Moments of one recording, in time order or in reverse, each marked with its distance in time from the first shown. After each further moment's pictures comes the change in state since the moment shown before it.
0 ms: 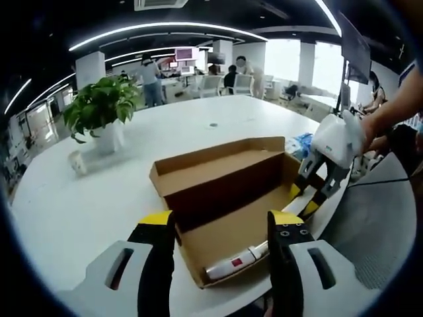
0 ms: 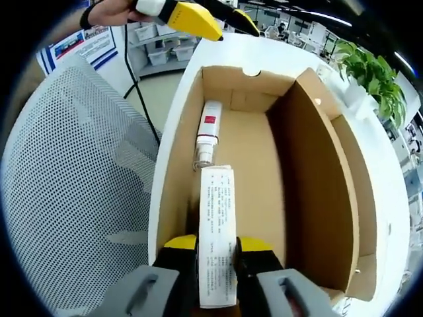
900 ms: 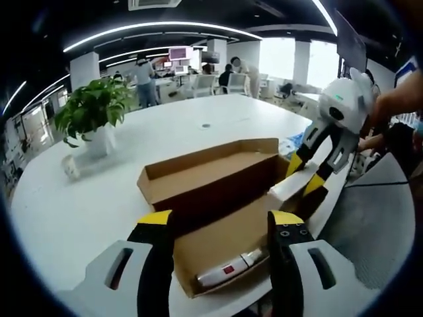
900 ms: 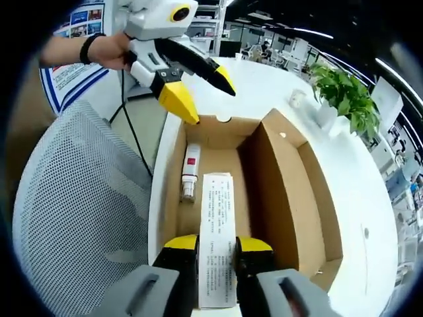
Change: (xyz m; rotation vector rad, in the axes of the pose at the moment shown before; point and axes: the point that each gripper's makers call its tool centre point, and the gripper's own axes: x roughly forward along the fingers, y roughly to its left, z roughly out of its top) left arm 0.012 -0.016 0.009 0.017 0.006 -0.040; right arm -0.066 -0.021 0.038 0.034 -0.153 -0.117
